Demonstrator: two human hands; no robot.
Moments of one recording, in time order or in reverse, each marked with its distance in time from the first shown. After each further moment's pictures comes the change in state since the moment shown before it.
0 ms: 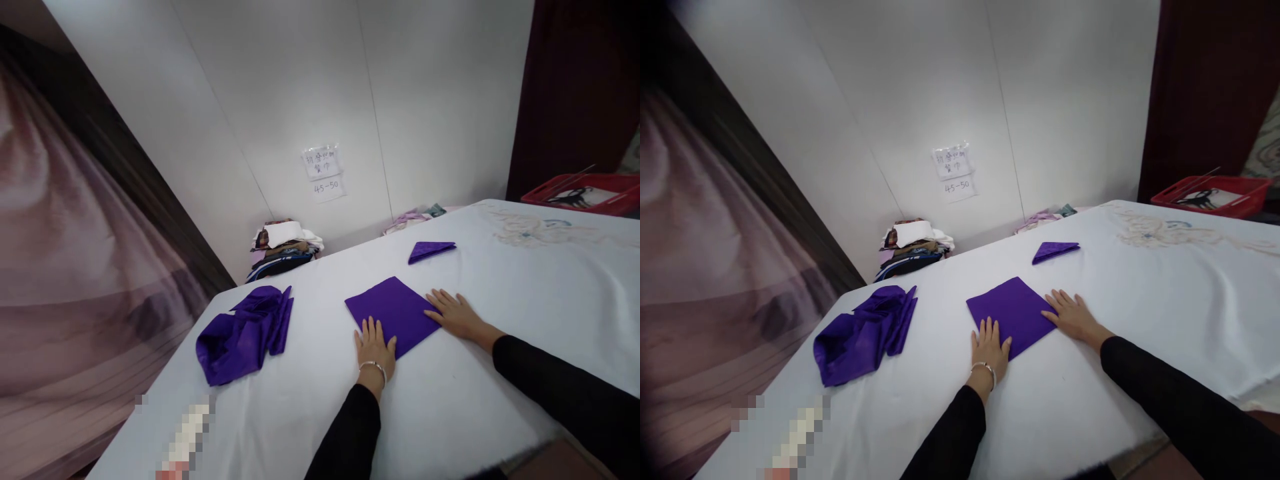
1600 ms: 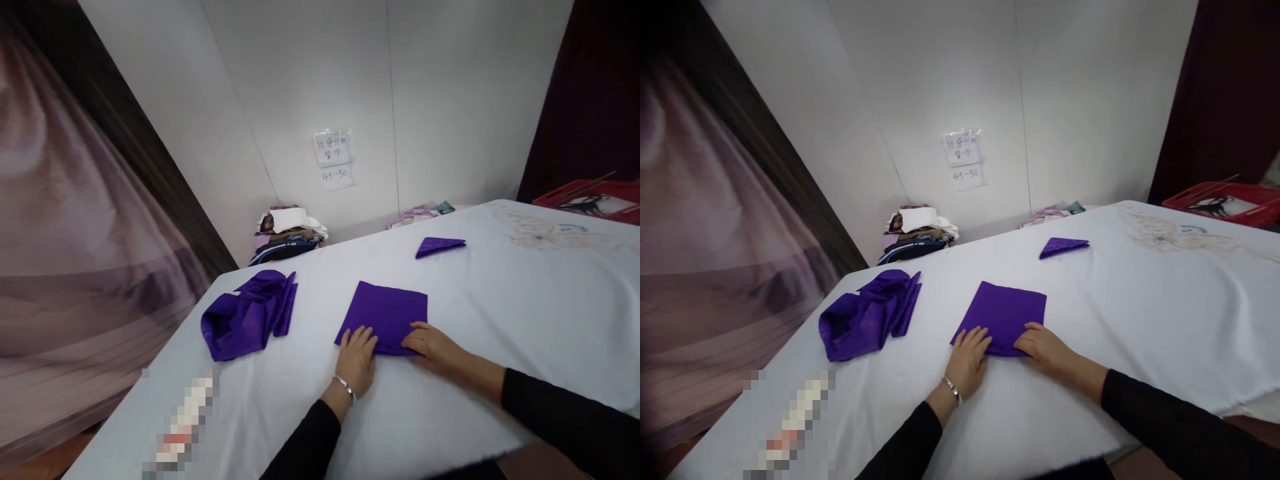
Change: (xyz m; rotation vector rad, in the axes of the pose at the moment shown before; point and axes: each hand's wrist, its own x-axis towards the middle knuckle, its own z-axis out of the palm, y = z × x) left_hand -0.050 -0.065 -0.032 -0.150 0.091 0.343; right_hand -0.056 -0.112 -0.039 0.391 0.045 -0.686
